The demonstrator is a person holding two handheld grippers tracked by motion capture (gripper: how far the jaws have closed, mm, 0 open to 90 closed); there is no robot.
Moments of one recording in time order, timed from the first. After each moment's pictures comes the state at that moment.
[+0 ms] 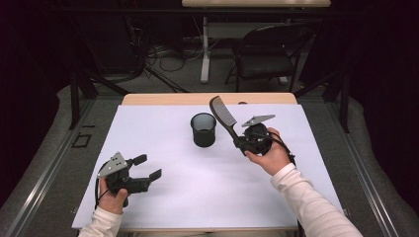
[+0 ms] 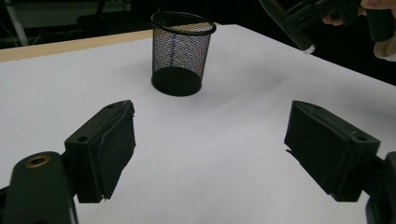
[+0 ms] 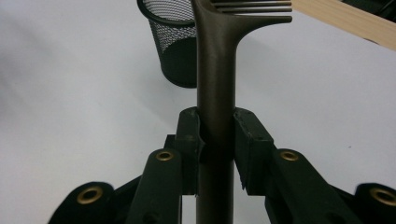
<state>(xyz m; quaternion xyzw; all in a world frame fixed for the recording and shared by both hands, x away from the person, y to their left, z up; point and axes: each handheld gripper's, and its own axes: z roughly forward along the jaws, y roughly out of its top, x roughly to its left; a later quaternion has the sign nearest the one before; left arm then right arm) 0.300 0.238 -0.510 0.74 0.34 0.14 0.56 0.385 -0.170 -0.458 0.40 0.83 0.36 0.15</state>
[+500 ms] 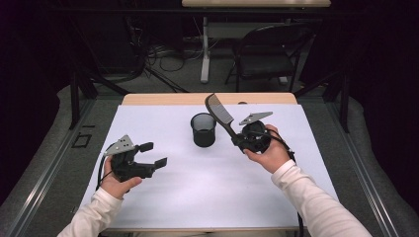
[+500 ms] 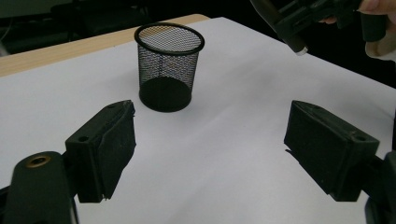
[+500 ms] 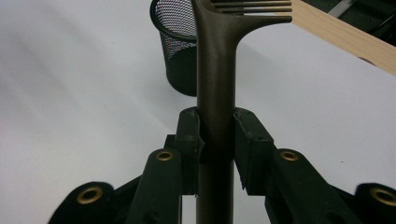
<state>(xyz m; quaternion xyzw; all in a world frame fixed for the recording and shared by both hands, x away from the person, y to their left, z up) 0.332 0.224 -0.474 0.78 0.32 0.12 0.53 0.384 -0.163 -0.446 0.37 0.84 0.36 0.17</state>
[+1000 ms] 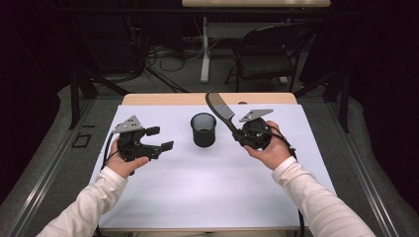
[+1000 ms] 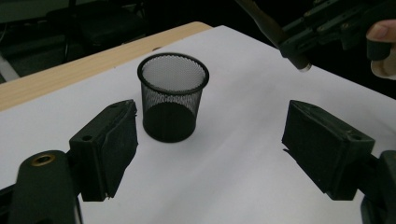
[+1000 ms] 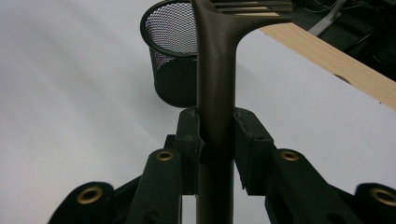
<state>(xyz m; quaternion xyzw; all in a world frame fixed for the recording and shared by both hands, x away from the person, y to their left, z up) 0.368 0.204 -0.438 0.79 0.31 0.11 0.52 0.387 -0.163 -0.436 0.36 0.84 0.36 0.20</state>
